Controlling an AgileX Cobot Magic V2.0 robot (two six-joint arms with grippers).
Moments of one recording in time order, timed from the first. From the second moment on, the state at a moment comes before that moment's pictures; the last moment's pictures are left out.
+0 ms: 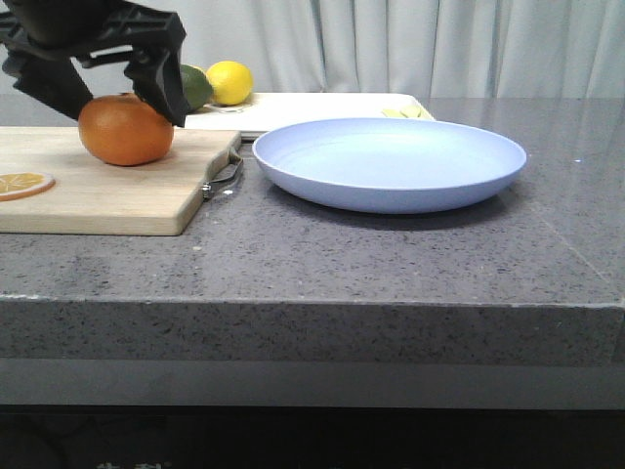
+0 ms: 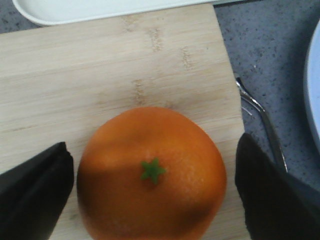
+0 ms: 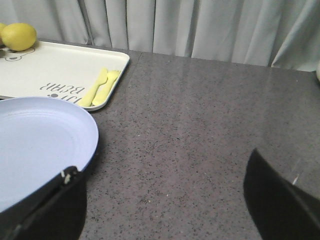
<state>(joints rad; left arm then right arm) -0.37 1.69 -1.36 0.00 0.67 -0.09 0.02 0.56 -0.54 0.03 0.26 -0.06</state>
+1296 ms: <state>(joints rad) -0.63 1.76 -1.56 -0.02 0.60 -0.09 0.02 0.56 -0.54 0.03 0.26 -0.06</state>
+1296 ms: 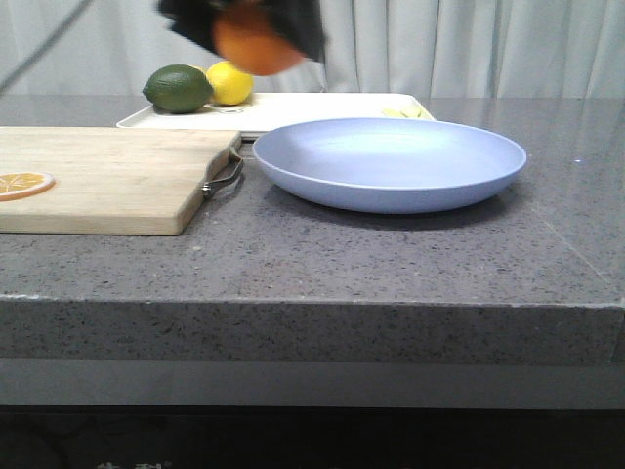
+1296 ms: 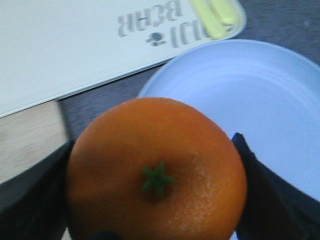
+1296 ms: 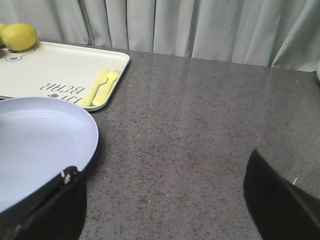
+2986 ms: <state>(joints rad) -0.73 1.79 -1.63 0.05 0.53 -0.09 0.02 0.56 -0.54 0.03 0.26 -0.06</state>
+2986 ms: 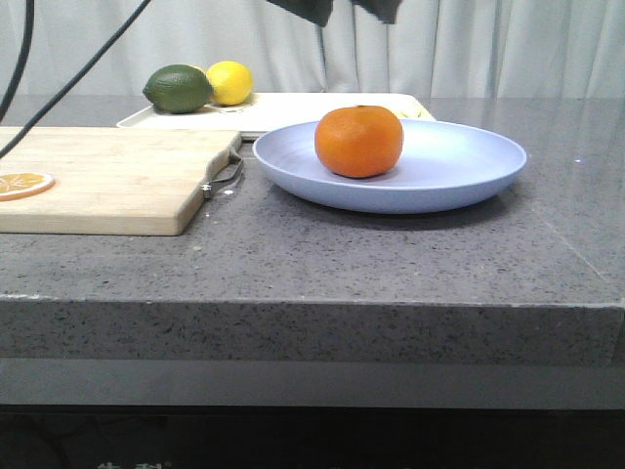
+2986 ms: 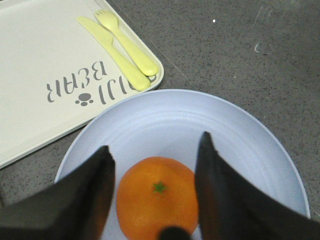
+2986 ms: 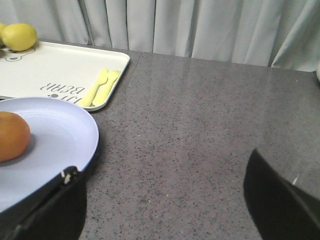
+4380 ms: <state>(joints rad) -0.17 1.09 -0.92 0.17 0.70 -0.21 0.02 0.56 -0.54 0.03 0.26 -0.06</state>
